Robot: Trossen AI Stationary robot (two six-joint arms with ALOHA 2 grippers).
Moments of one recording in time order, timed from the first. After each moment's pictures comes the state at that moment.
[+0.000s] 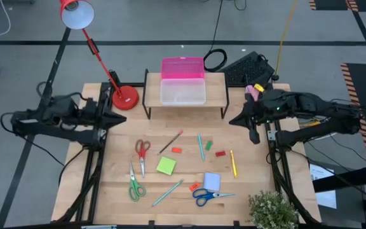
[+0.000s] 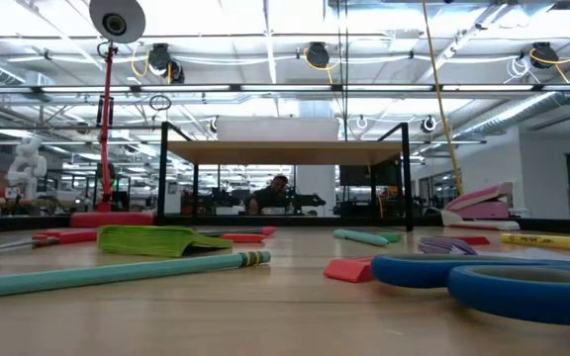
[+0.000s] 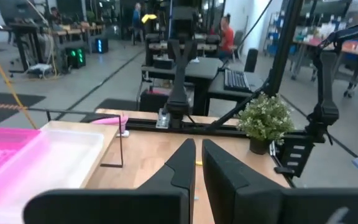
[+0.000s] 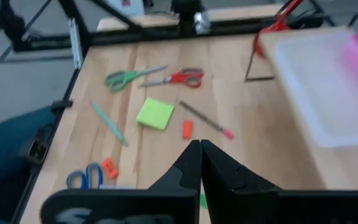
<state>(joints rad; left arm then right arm) -0.08 0.56 0.94 -0.47 -0.05 -0.08 0.00 0.97 1.22 -0.83 -0.05 0.09</state>
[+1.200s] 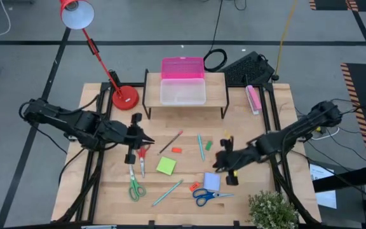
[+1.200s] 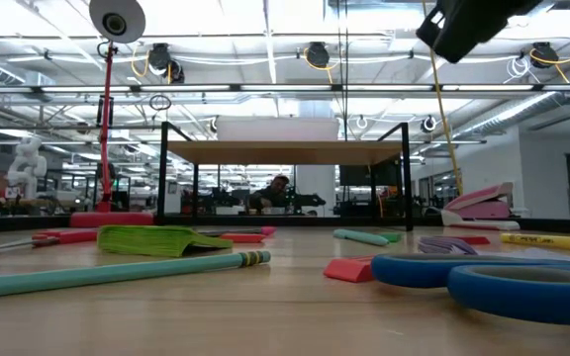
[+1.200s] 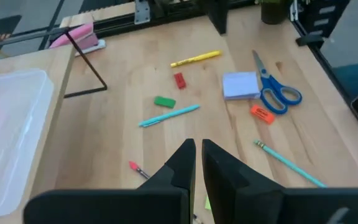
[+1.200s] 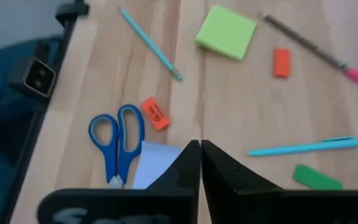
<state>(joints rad) -0.30 1.09 1.14 -0.68 -0.24 -0.01 0.46 1.34 0.96 -0.47 0.17 0.36</state>
